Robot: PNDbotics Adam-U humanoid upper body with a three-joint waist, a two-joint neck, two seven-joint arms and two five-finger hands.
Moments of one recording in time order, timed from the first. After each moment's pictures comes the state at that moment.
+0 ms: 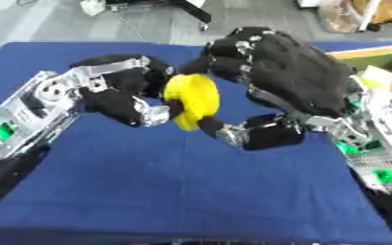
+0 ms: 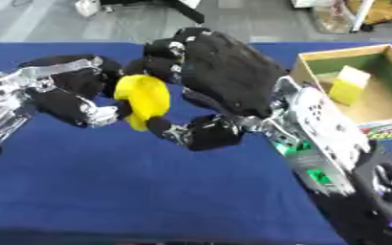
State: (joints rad) left arm -0.62 0.66 -0.48 -1.83 0.42 0.33 -0.47; right arm -0.70 -0.32 0.54 -1.98 0.91 -0.24 0.32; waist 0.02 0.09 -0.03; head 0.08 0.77
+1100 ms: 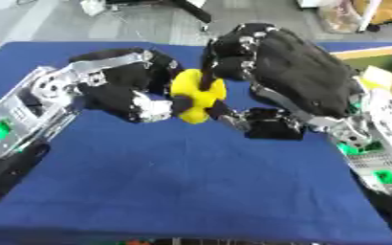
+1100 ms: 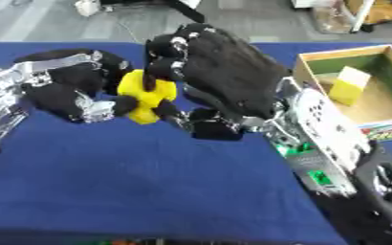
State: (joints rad) left arm -0.62 0.66 -0.46 -1.88 0.46 0.33 -0.49; right arm -0.69 -0.33 0.54 -1.98 0.92 -0.22 0.23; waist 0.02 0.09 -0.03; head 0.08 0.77
